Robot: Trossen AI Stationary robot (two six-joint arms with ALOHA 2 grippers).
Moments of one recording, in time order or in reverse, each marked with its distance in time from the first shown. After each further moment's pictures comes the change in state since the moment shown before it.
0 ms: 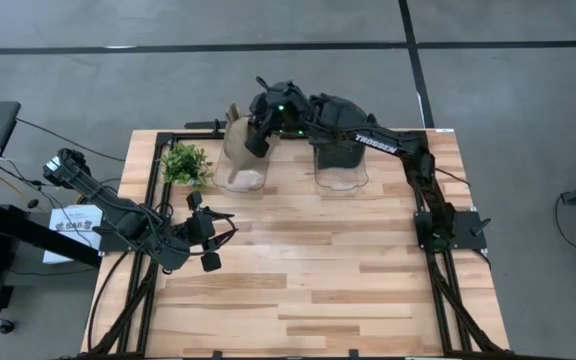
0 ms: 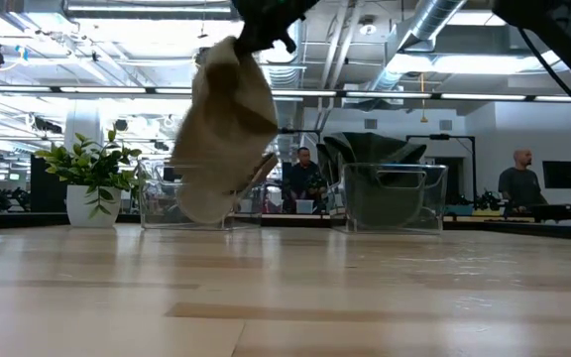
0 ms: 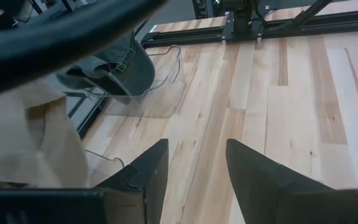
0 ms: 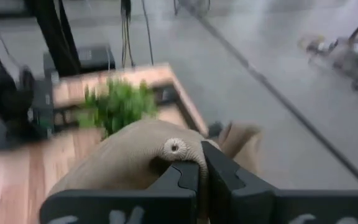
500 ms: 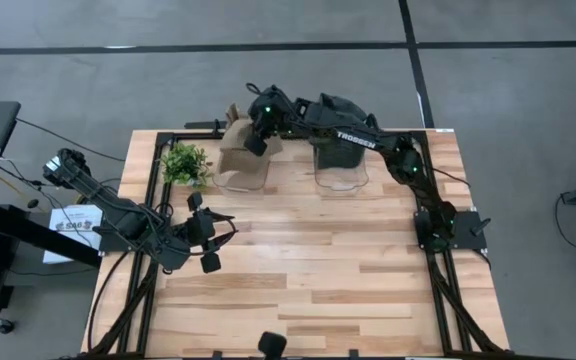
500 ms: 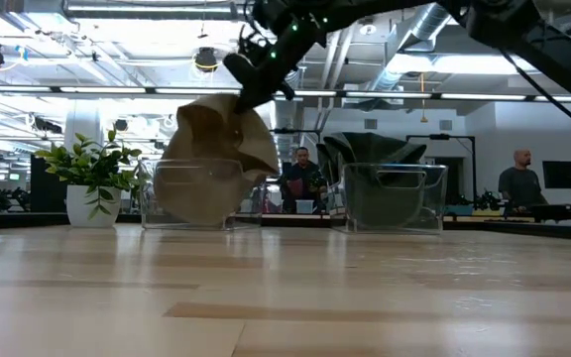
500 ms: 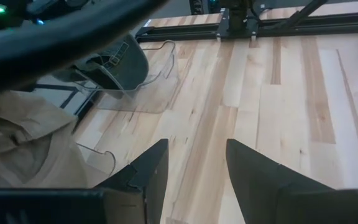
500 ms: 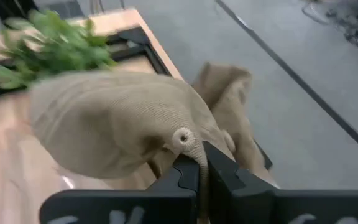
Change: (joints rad) left arm 0.000 0.001 0.000 -0.009 0.026 -0.044; right arm -0.081 0.147 -0.002 -0.039 0.001 0.027
